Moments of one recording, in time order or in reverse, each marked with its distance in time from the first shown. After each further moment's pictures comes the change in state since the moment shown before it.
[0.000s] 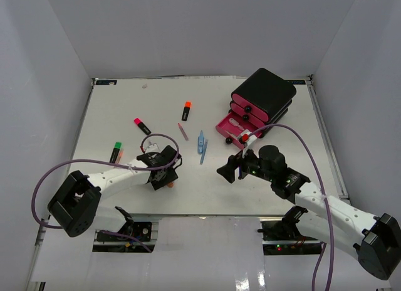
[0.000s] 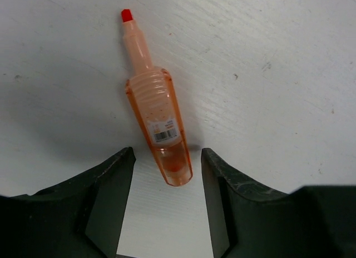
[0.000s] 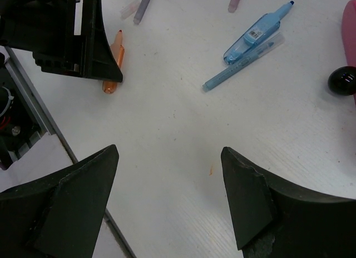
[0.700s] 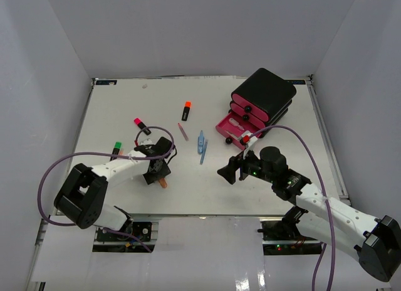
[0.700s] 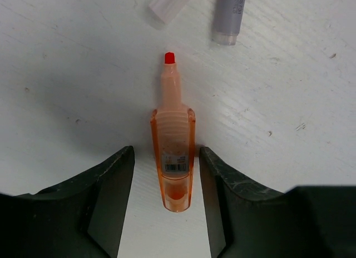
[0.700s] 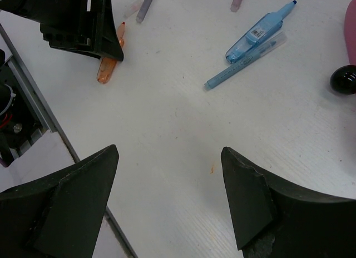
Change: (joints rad) left arm 0.141 0.078 0.061 -0.063 -0.039 0.111; right arm 0.000 -0.024 -0.016 0.002 -0.011 -0.003
